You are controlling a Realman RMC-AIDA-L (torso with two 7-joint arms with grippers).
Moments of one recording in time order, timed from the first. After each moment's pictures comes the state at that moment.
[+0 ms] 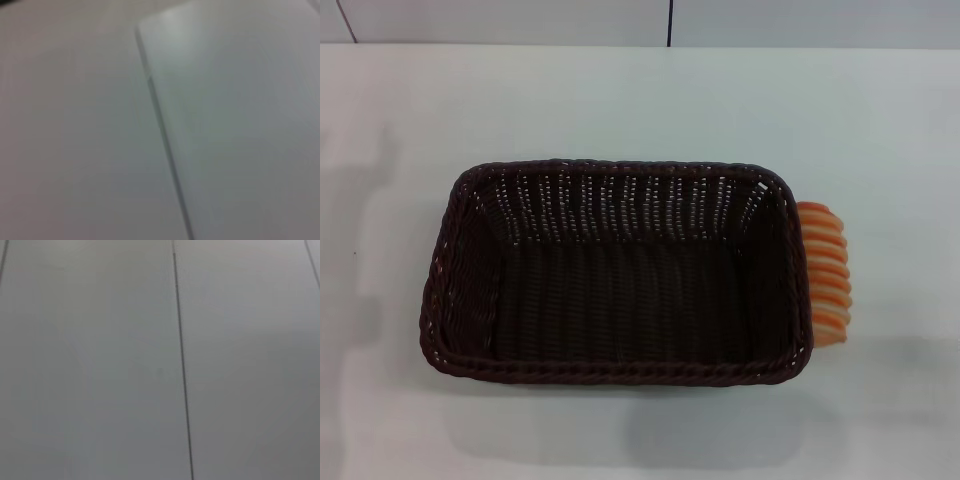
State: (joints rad) left arm -0.13 -2.06 -1.38 -0.74 2.65 1.38 0.28; right arm 0.04 2.09 0.19 0.43 -1.60 -1.90 -0.18
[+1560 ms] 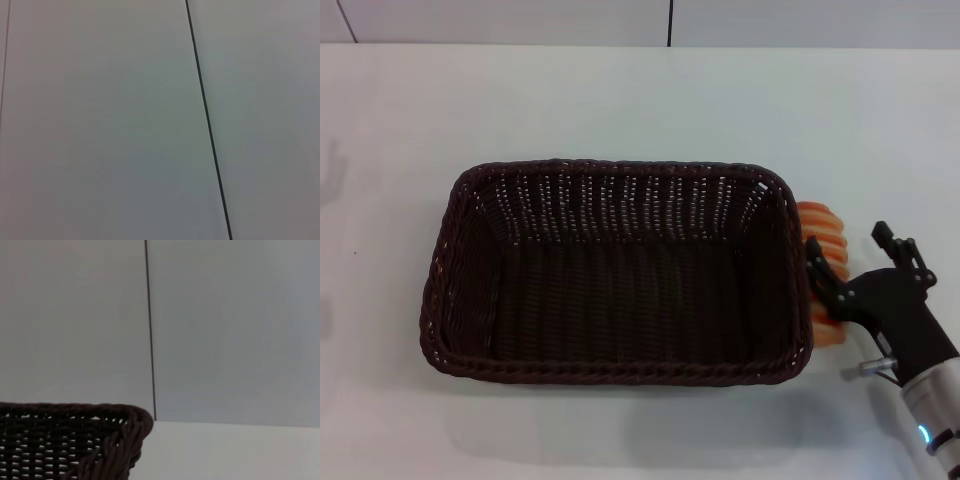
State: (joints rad) left arm -0.28 -2.06 -1.49 -0.30 2.66 1.39 0.05; right arm 0.28 2.09 0.03 0.51 -1.60 -1.23 -0.20
